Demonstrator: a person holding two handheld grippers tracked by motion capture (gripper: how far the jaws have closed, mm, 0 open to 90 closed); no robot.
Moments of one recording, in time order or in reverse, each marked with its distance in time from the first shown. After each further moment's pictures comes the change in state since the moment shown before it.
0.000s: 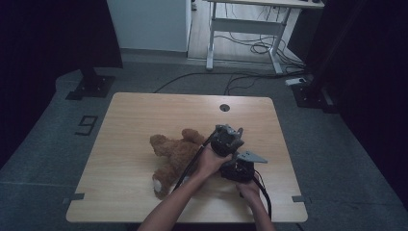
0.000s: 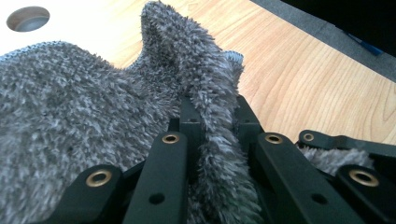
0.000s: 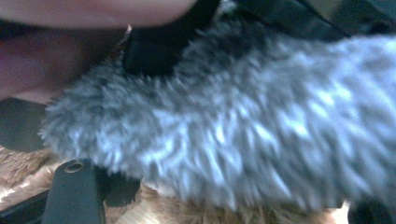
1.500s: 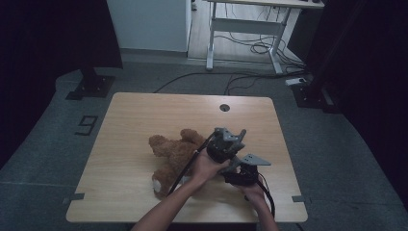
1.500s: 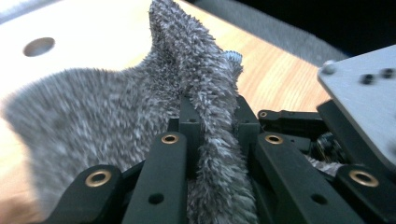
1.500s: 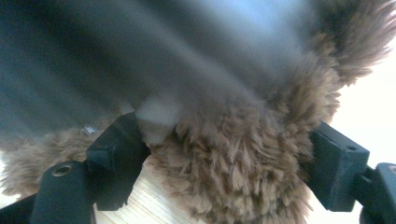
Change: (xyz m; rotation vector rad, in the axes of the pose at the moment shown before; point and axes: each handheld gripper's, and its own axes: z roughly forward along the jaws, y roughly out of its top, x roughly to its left) left arm -0.023 -0.007 -0.024 -0.027 -0.039 0.042; right arm -0.008 -0.008 -0.012 0.033 0.038 -0.047
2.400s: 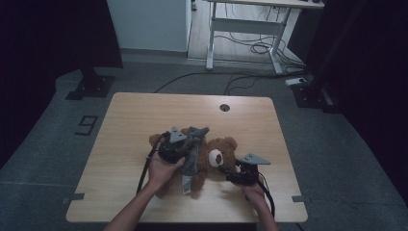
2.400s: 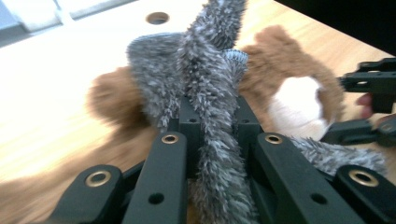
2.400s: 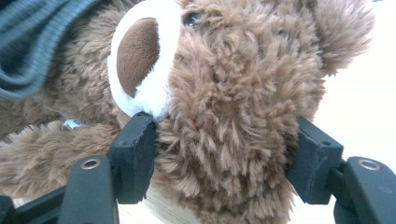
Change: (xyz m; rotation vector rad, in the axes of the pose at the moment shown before) left arm 0.085 -0.086 -0.114 -0.122 0.217 -0.115; right arm -0.004 -0.001 0.002 0.025 -0.040 0.015
